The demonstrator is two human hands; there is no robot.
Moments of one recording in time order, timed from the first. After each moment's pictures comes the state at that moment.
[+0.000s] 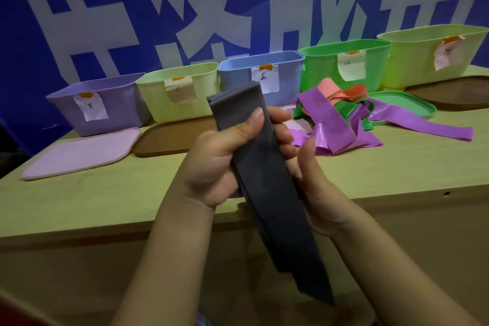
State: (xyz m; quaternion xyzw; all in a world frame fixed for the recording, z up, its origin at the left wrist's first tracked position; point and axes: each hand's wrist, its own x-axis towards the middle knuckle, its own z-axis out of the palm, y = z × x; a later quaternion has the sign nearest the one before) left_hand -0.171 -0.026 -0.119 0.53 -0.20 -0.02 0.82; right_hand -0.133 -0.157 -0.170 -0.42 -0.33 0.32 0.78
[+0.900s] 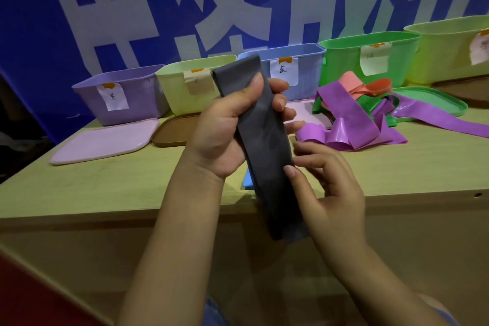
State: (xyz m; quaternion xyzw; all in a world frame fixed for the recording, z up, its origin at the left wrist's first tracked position) left_hand -0.164 -0.012 -0.098 0.56 -0.16 0.03 0.81; right_hand -0.154 -0.145 -0.204 -0.65 -0.31 -0.28 0.63
